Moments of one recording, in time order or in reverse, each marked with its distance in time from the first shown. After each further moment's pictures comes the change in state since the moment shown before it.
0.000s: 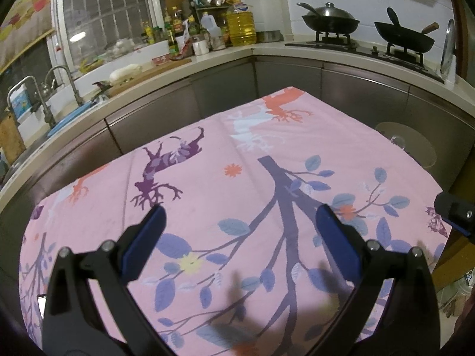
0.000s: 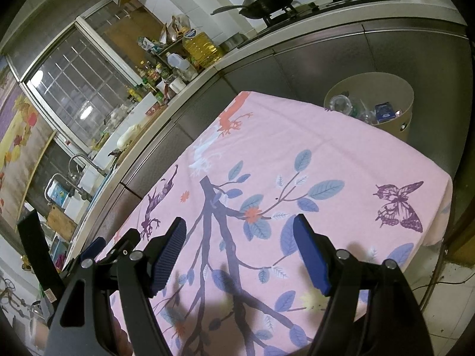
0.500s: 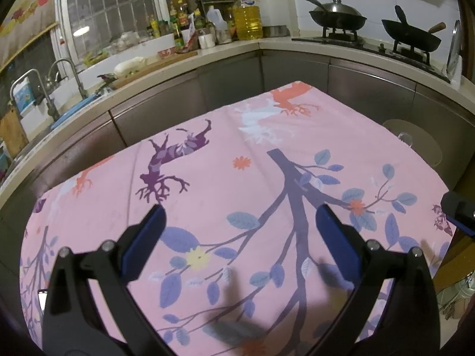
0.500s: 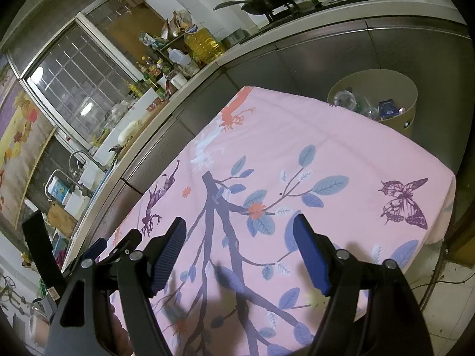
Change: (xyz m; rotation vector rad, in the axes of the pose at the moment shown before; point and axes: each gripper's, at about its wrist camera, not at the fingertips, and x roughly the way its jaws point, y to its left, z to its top) left arm 0.005 0.009 -0.004 -0.014 0.031 0.015; right arm 0.006 0.002 0.001 -0.004 0.018 0.006
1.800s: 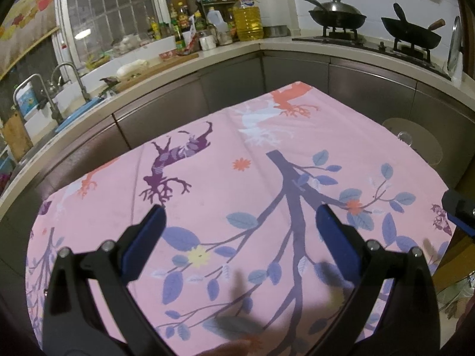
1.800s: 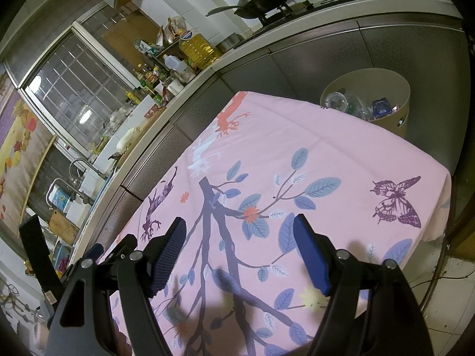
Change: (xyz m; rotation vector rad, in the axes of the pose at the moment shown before) left arm -0.010 -0.007 0.004 0.016 -0.001 0.027; right arm -0.007 -0.015 0.005 0.031 -0.013 0.006
